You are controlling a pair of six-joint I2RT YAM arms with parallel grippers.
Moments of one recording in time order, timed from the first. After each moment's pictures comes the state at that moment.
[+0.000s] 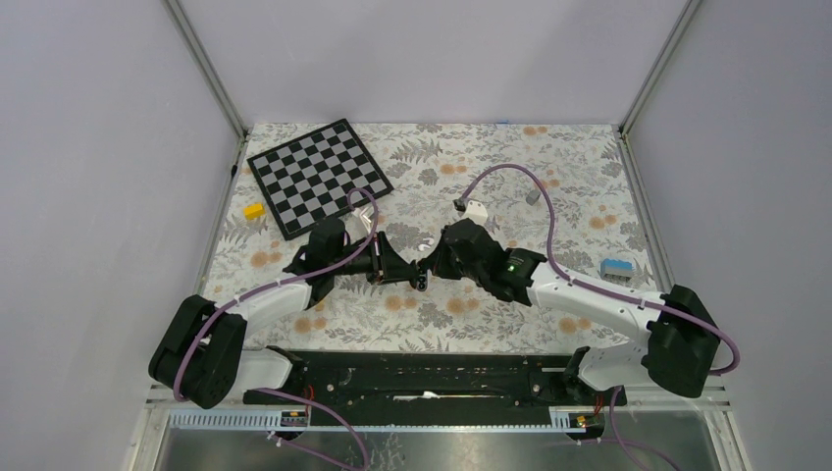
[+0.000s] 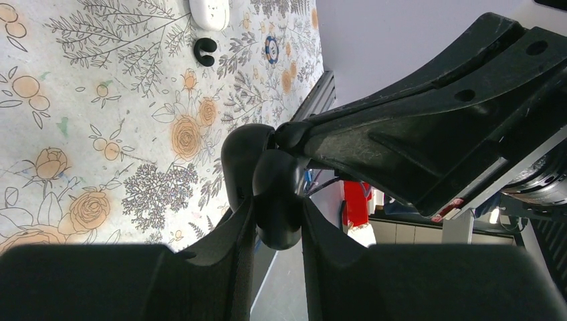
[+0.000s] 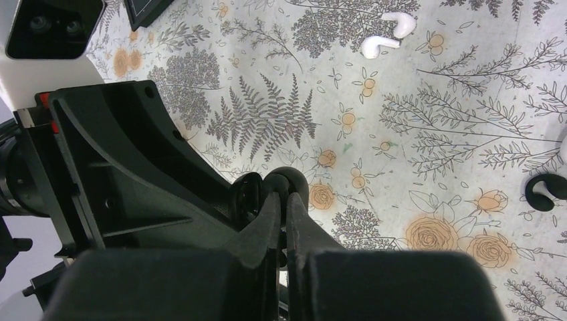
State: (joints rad) left arm -0.45 1.28 0.49 0.38 0.83 -0.98; right arm 0.95 1.33 0.92 -0.24 0.23 0.89
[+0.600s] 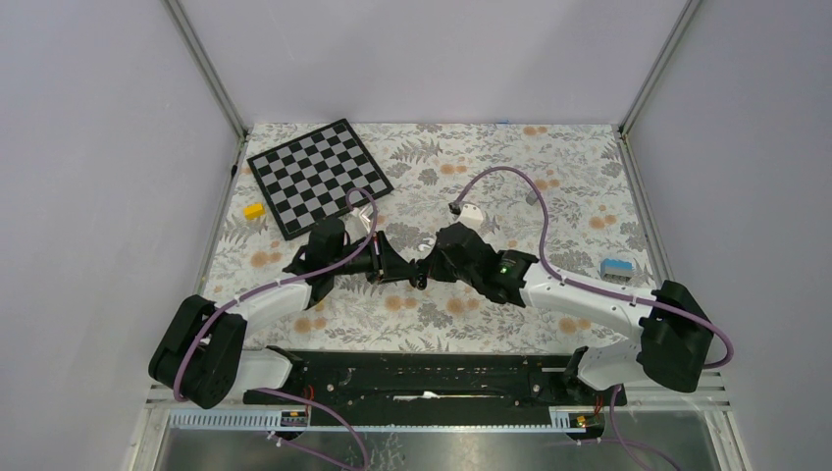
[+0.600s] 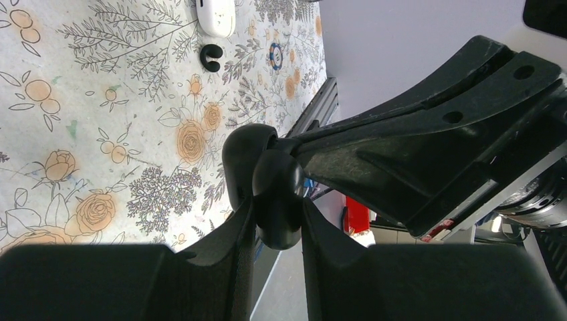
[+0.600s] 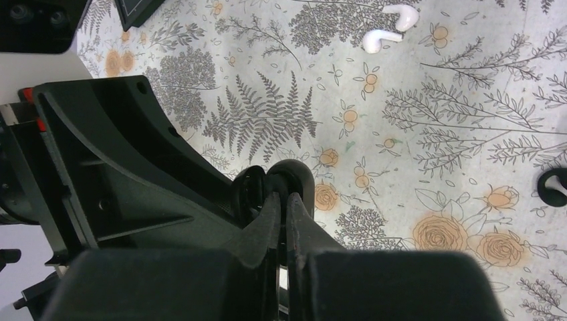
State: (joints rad) left arm -0.46 1.28 0.49 0.38 0.81 -0.98; right arm 0.99 1.37 0.93 -0.24 0.28 0.92
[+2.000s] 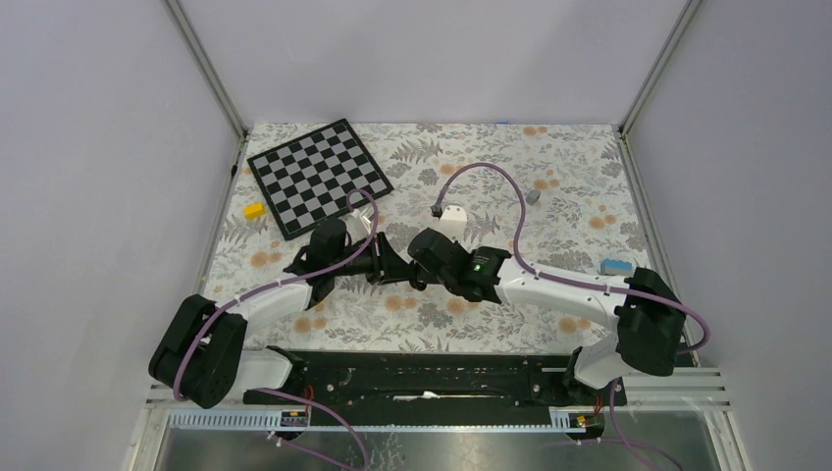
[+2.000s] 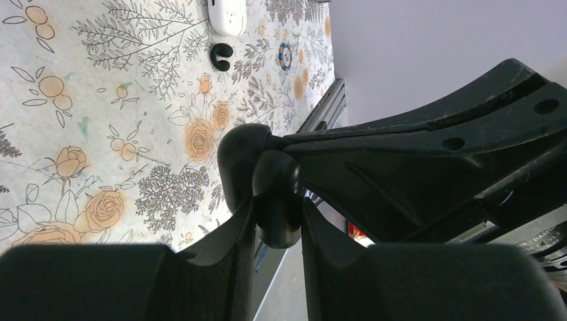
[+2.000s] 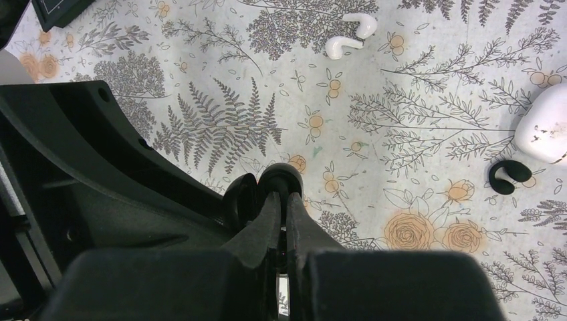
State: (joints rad) left arm -0.46 1.28 0.49 0.35 0.78 -0.97; right arm 1.08 1.51 1.09 -0.43 0.48 0.93
